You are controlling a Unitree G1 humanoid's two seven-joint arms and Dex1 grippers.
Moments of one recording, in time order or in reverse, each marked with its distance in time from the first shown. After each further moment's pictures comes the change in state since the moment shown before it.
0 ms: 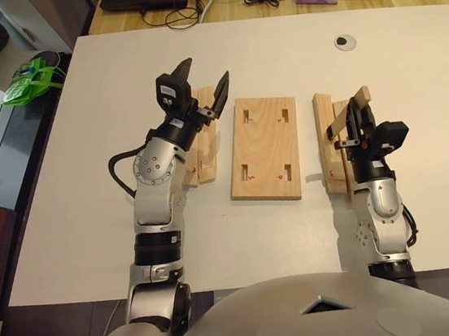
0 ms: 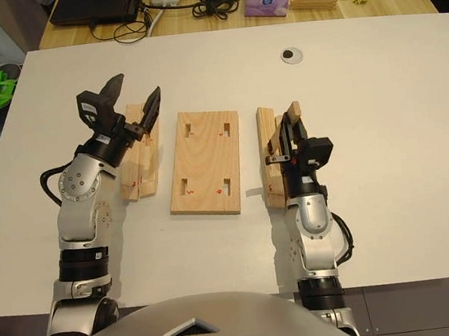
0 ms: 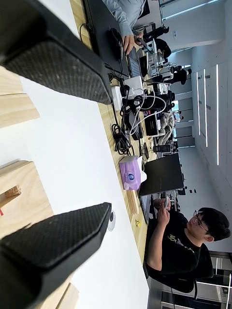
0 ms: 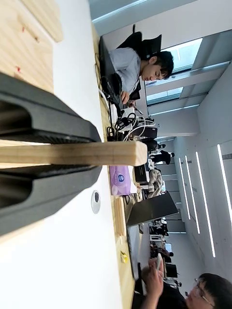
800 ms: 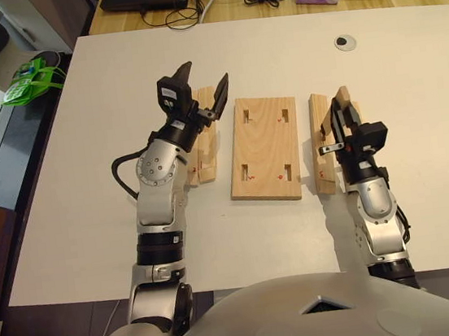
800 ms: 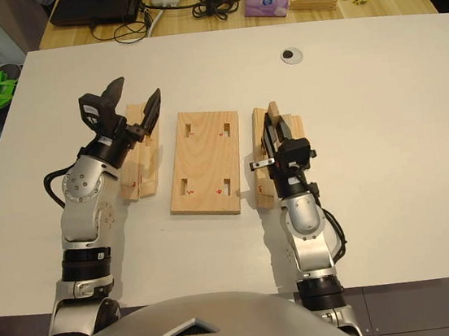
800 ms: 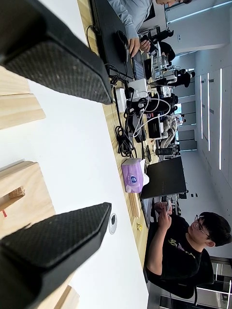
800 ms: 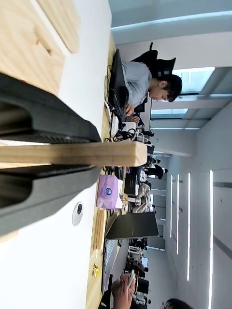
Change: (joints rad) left arm 0.005 -0.011 0.000 0.031 0.000 -0.013 0.017; right arm -0.012 -0.021 0.061 -0.022 -0.193 -0.057 -0.049
